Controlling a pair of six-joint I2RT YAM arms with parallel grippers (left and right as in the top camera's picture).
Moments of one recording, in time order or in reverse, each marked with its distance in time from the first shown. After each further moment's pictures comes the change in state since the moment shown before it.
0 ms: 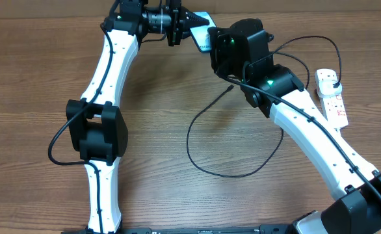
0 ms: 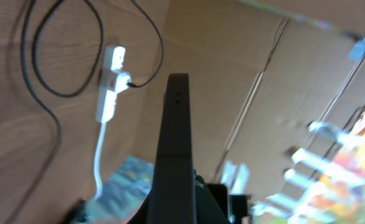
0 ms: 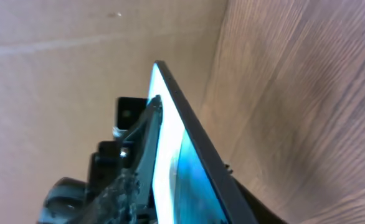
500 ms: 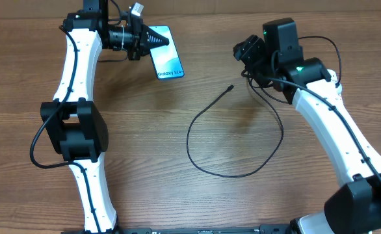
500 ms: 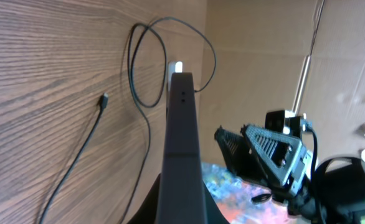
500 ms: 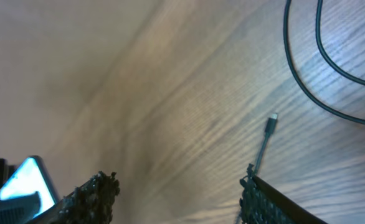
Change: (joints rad) left arm 0.183 0.001 0.000 -0.563 -0.023 0.844; right arm -0.211 0.028 0.001 -0.300 -0.142 -0.665
